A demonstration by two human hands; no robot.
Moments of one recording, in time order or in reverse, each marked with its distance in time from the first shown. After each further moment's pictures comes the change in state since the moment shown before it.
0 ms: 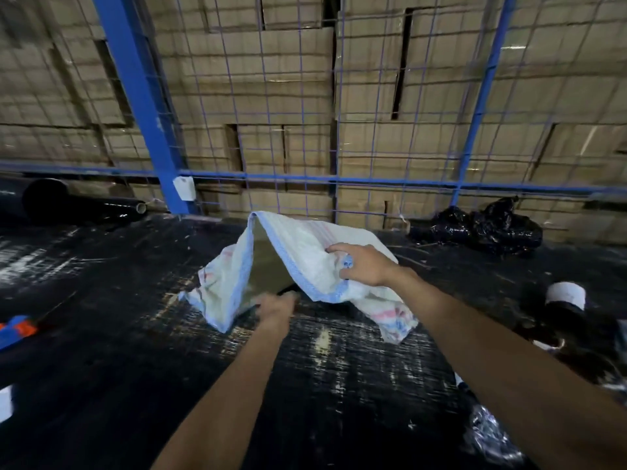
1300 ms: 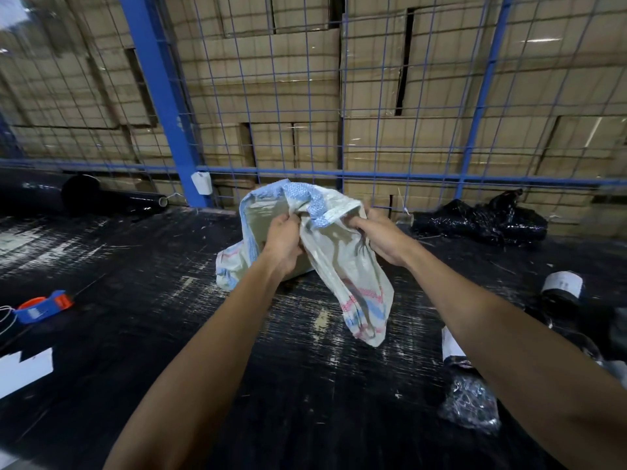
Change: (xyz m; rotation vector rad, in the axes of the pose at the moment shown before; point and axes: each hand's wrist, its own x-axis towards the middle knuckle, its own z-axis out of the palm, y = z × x) left_hand -0.139 0.081 -0.006 -0.628 -0.171 0.466; right_hand -0.072 -0.014 -0.032 1.023 0.113 -0.103
